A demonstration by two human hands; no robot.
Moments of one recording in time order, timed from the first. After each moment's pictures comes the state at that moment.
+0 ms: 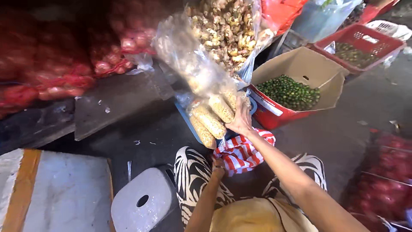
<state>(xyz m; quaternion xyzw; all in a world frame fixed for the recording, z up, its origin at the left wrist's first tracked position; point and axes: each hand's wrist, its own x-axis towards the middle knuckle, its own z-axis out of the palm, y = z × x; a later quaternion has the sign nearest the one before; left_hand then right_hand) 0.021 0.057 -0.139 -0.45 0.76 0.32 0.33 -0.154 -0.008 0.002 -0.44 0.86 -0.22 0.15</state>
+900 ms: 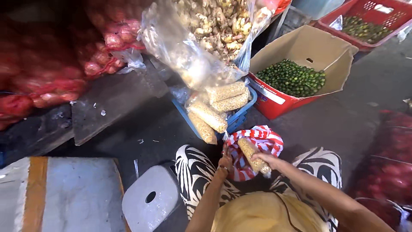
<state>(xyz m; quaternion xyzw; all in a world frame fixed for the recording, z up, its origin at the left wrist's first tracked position) 0.023 0.070 -0.130 -0.40 0.78 0.38 0.29 -0.165 0.180 -0.121 -0.02 0.73 -0.23 0.64</state>
